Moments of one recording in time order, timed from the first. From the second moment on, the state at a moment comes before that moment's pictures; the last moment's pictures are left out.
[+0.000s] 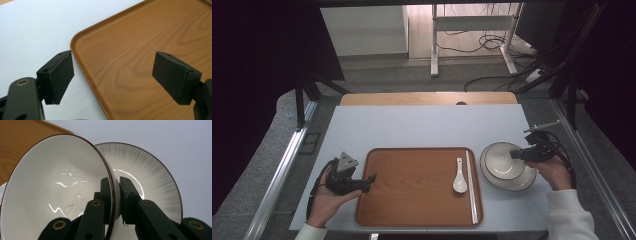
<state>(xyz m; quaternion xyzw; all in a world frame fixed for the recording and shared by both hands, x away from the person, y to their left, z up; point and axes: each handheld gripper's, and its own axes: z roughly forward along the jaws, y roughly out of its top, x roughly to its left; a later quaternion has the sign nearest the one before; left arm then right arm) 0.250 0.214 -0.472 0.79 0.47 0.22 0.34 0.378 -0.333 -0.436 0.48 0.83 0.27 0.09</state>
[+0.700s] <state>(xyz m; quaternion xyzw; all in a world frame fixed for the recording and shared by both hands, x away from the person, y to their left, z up) 0.250 0.213 -0.474 0.79 0.47 0.21 0.34 0.370 -0.311 -0.422 0.44 0.84 0.29 0.09</state>
